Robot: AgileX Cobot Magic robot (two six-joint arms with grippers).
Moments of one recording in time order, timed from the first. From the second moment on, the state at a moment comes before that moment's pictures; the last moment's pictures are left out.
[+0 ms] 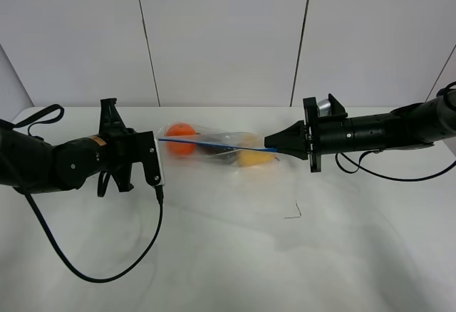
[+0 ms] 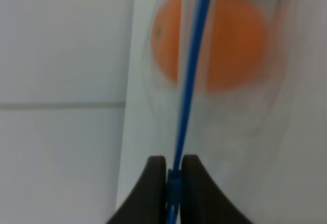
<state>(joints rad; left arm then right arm) -0.37 1.78 -0.67 -0.34 -0.64 1.58 0.01 2.07 -1.08 1.54 1.20 -0.94</state>
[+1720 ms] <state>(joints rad) -0.18 1.78 -0.65 -0.26 -0.73 1.23 0.01 2.07 -1.08 1.51 1.20 -0.93</state>
